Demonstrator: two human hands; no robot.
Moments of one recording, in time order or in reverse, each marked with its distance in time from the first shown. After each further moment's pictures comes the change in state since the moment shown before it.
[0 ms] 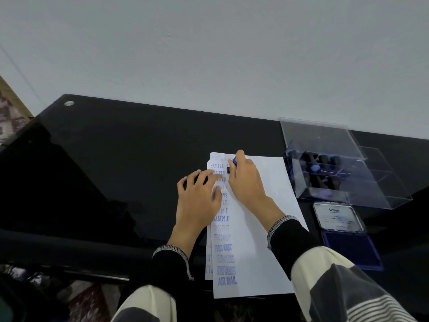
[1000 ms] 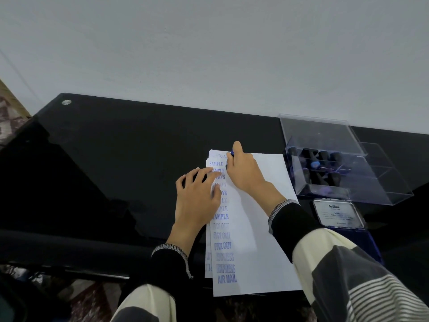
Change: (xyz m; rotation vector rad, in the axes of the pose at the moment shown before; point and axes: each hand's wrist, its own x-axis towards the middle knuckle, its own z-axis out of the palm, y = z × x) left_hand 0.001 0.001 -0.001 0.008 -0.036 -0.023; right_hand 0.020 -0.002 -0.007 -0.030 -0.117 -0.013
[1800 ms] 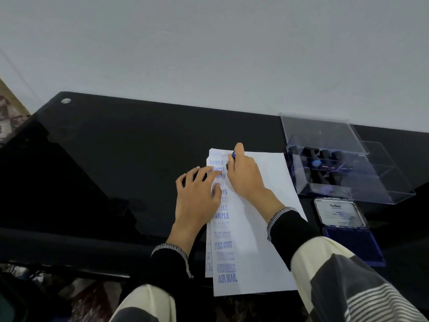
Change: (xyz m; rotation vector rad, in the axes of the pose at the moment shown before) left_hand 0.000 0.001 -0.001 0.010 -0.004 -0.004; right_hand -0.011 0.002 0.009 0.039 0.076 -0.013
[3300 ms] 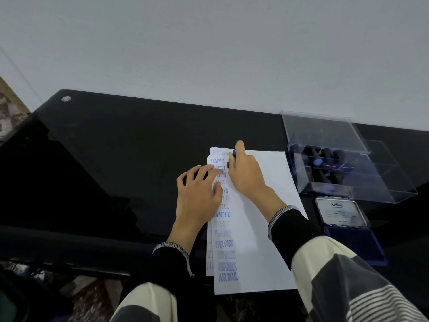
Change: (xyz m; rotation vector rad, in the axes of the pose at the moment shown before) left_hand 0.000 0.000 0.000 0.004 -0.007 -0.002; right_hand 0.000 -0.004 -0.003 -0.019 -0.035 0.021
